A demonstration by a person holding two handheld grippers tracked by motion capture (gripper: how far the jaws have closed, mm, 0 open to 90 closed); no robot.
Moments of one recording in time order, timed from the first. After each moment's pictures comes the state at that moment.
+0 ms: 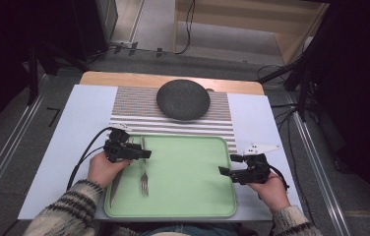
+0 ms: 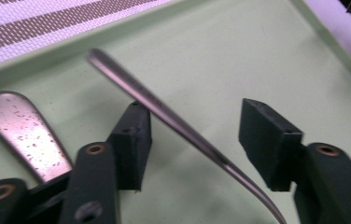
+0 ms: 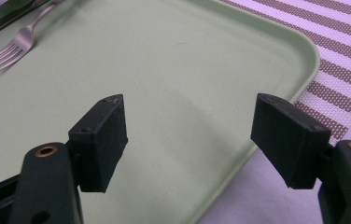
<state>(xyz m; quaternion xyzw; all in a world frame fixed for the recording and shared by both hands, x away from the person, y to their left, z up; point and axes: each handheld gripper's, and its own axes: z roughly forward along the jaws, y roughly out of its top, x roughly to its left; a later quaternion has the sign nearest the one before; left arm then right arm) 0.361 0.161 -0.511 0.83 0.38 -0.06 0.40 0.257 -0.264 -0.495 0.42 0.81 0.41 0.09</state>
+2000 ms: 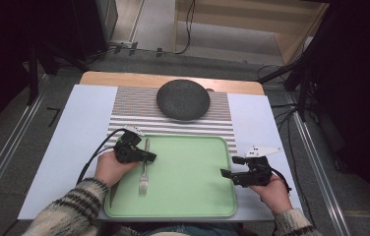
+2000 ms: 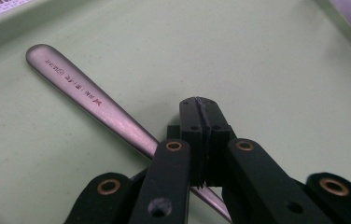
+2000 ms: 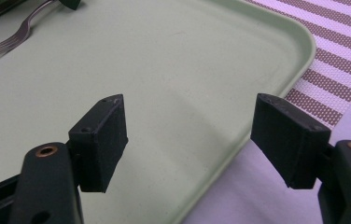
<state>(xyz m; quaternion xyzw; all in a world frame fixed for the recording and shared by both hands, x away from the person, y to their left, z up) 0.361 0.135 -0.515 0.86 0.33 -0.09 0.37 0.251 -0.267 -0.497 0.42 0.81 0.40 0.09</state>
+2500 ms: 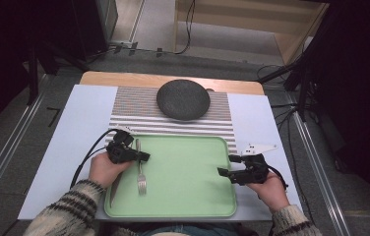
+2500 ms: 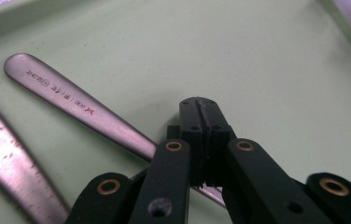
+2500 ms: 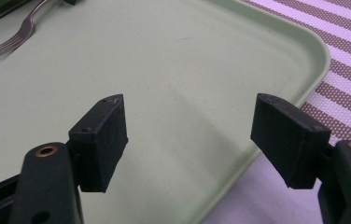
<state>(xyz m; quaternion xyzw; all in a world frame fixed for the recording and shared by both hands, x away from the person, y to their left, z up) 0.361 0.155 -0.515 0.85 0.36 -0.10 0.37 0.259 -0.260 -0.497 0.41 0.82 0.40 0.09</state>
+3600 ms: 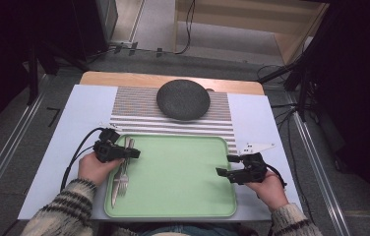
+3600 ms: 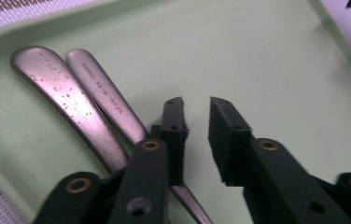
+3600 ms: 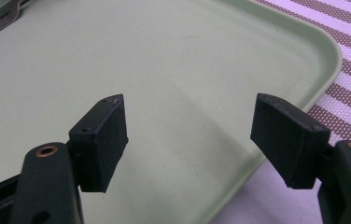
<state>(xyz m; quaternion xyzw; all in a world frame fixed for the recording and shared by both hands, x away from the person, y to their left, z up) 0.362 0.190 -0.508 0.82 0.41 -0.09 0.40 0.263 -0.258 -0.497 0.40 0.82 0.39 0.07</state>
